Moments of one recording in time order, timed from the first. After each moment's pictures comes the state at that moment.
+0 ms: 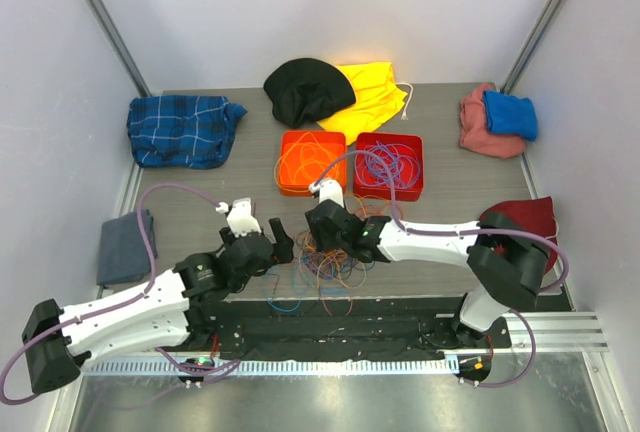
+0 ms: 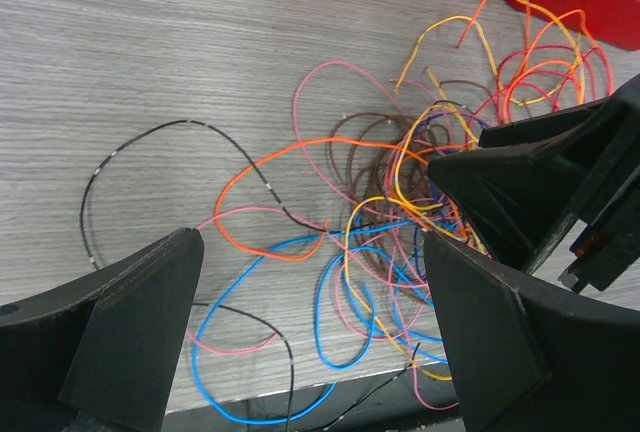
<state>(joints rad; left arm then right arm) -1.04 0.80 0.50 -0.43 -0.62 -0.94 1.05 1.60 0.91 -0.12 0.37 0.48</state>
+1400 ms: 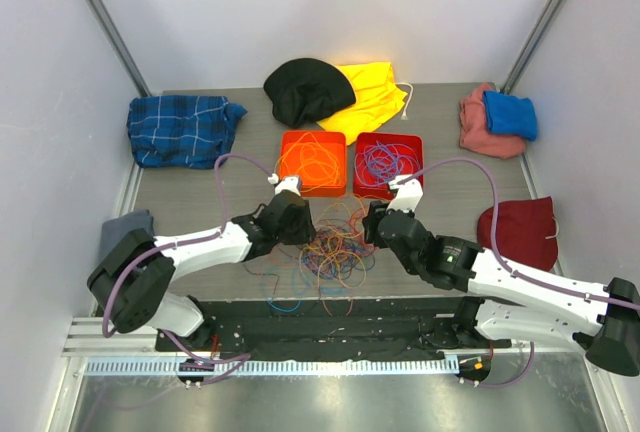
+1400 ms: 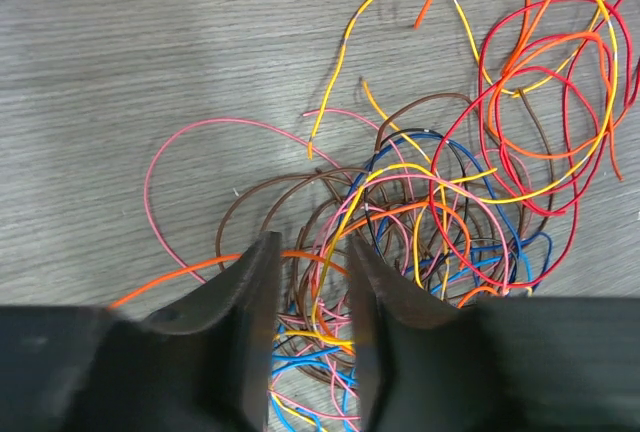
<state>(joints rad) -0.80 1.43 0.68 -0.05 -0.17 -0.73 1.05 0.94 0.67 -0.31 0.66 0.62</state>
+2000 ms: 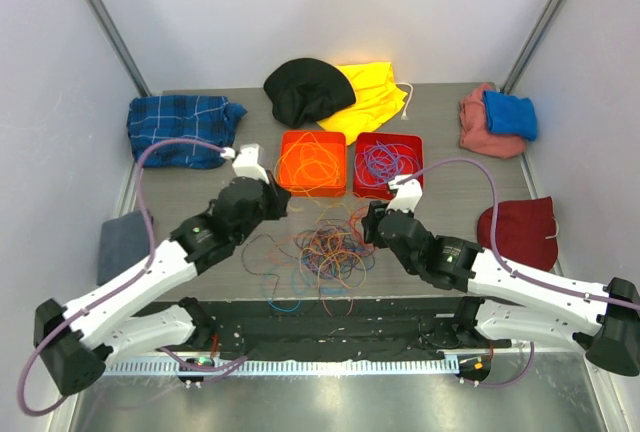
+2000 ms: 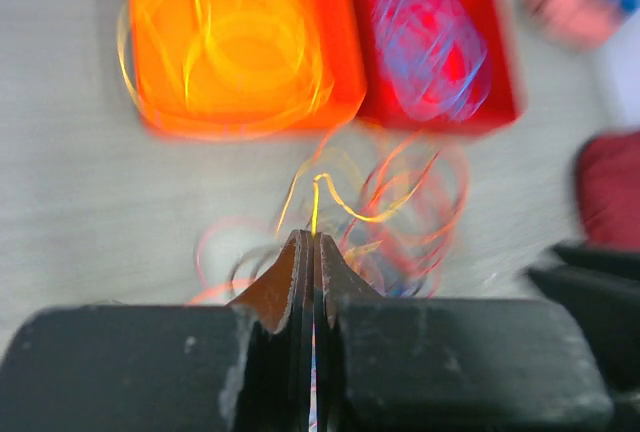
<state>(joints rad) -0.80 1.01 0.77 -0.24 -0.34 -0.64 1.05 0.94 0.67 -0.30 0.66 0.62</state>
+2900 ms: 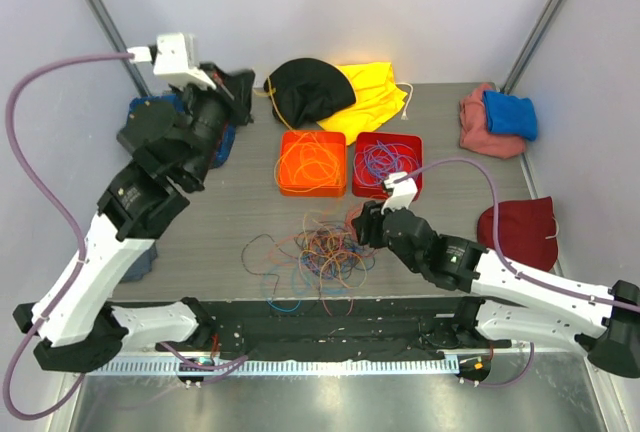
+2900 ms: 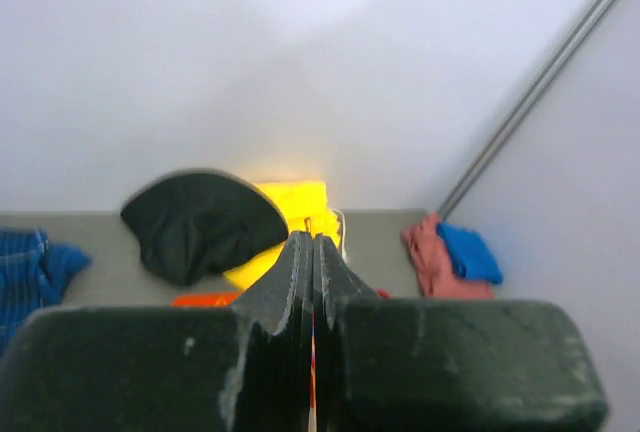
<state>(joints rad) -0.80 1.12 1.63 -0.33 -0.52 -0.25 1.05 0.91 0.68 -0.25 0.54 0.57</state>
